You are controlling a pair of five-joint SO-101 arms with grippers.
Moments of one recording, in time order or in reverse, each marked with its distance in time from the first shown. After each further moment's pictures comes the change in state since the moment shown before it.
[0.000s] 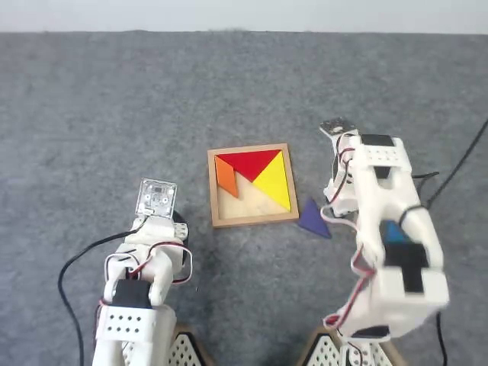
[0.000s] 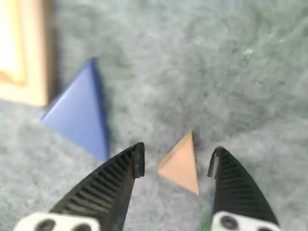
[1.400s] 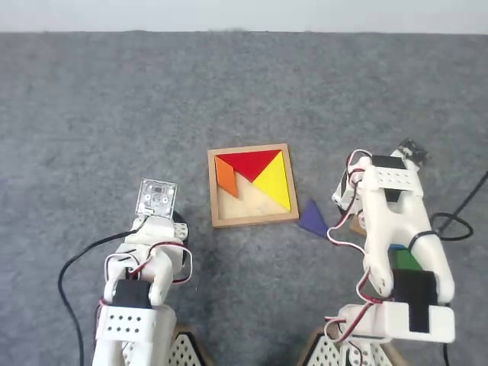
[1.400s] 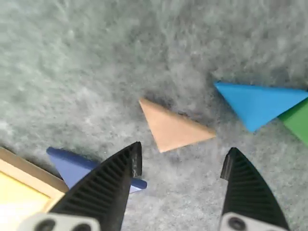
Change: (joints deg) left arm 0.0 0.0 0.0 0.0 0.0; right arm 2.9 -11.3 14.2 -7.8 -64.0
